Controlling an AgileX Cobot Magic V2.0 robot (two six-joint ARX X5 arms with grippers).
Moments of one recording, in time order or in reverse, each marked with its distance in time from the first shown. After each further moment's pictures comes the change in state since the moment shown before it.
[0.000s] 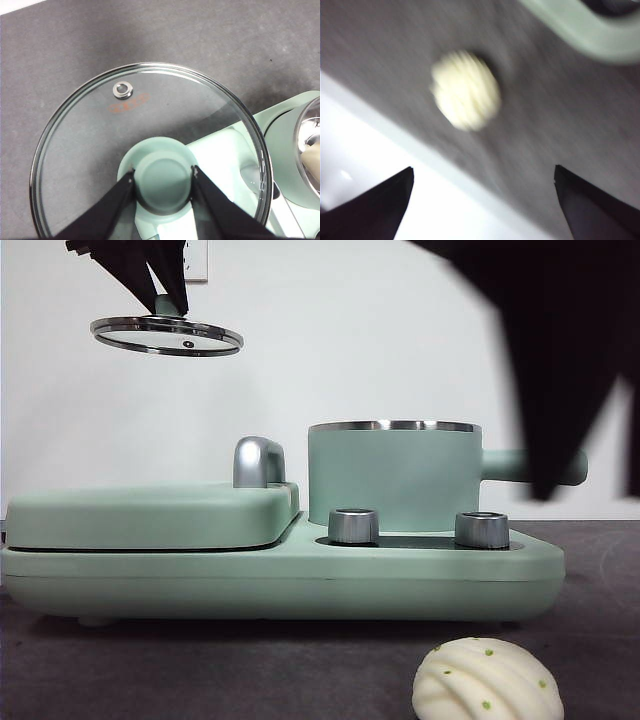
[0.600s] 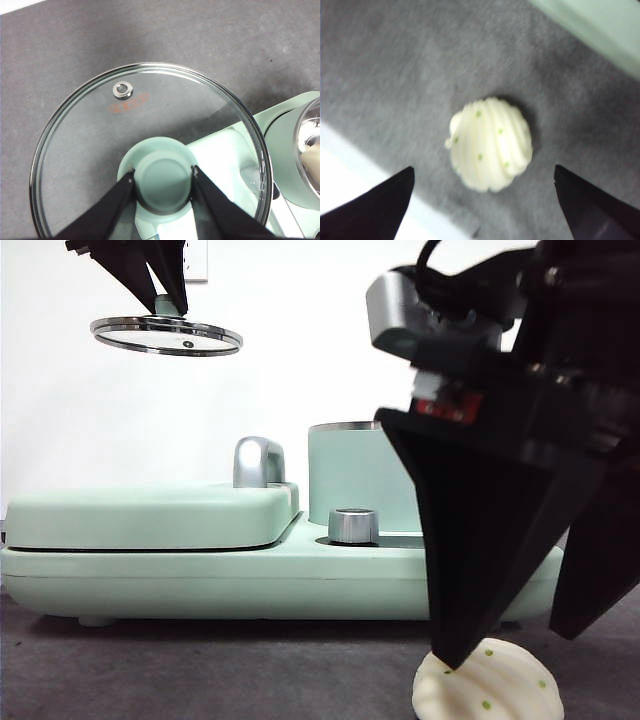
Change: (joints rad) left arm 0.000 0.000 0.000 0.000 0.000 -0.003; right arm -0.002 0.013 -0.239 0.377 -0.001 0.030
